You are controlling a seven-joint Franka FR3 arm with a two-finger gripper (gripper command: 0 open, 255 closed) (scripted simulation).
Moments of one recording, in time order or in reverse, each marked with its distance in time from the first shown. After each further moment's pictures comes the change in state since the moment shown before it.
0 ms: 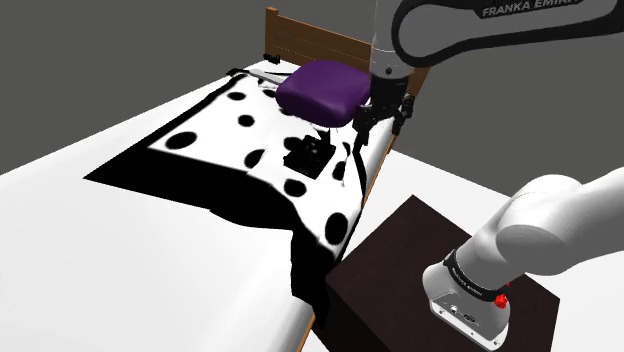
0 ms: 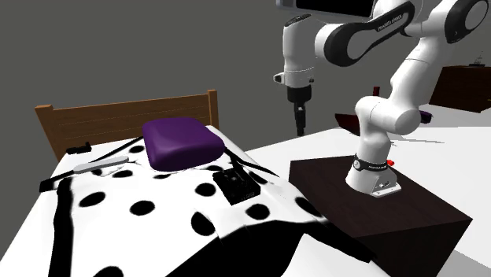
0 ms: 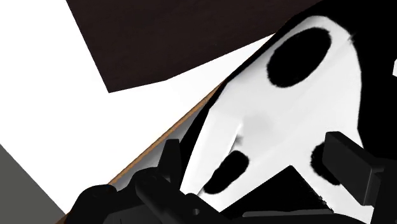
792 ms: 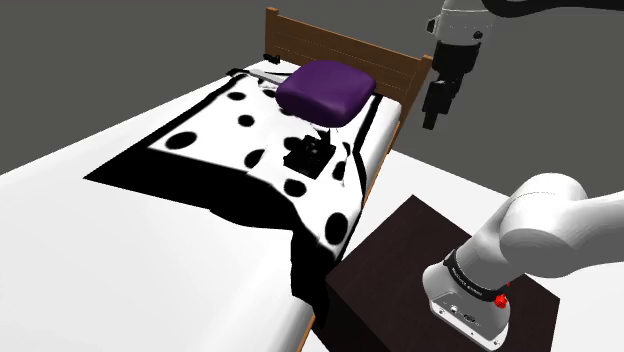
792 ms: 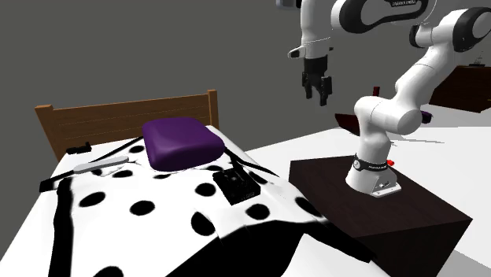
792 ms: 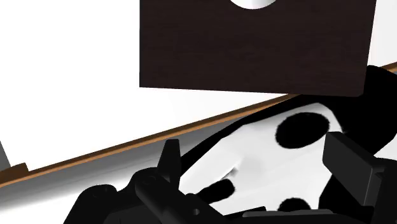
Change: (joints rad) arm 0.065 -0.270 -0.204 0.011 -0.093 -0.294 -0.544
